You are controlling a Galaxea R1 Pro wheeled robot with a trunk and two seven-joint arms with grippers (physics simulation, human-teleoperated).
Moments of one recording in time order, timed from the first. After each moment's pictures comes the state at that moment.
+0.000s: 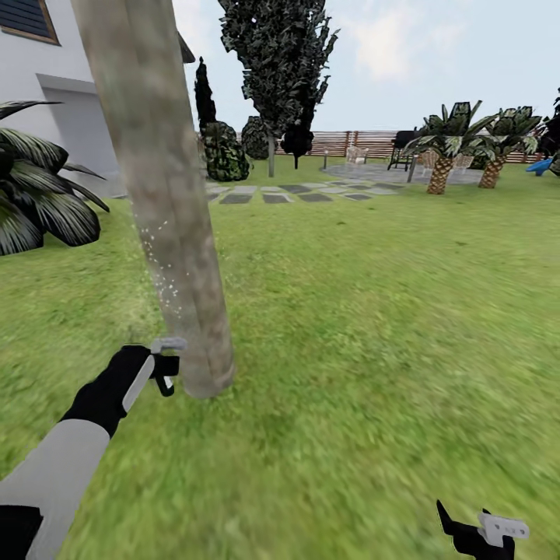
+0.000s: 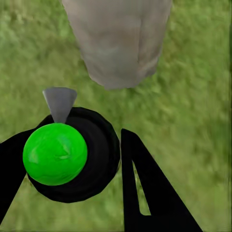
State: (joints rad) left arm -0.85 0.18 -0.11 -0.83 0.22 0.81 0.09; right arm -0.36 -0.27 -0.43 -0.14 0.04 -0.67 0.30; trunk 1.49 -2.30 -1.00
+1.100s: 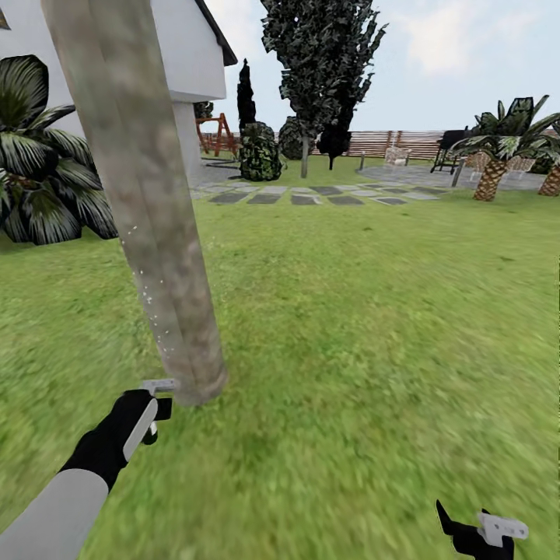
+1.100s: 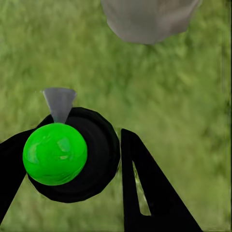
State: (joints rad) left arm -0.67 0.14 -0.08 -0.84 0.25 0.76 0.30; right arm -0.36 -0.26 -0.43 -0.14 0.04 -0.67 0.30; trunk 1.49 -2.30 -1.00
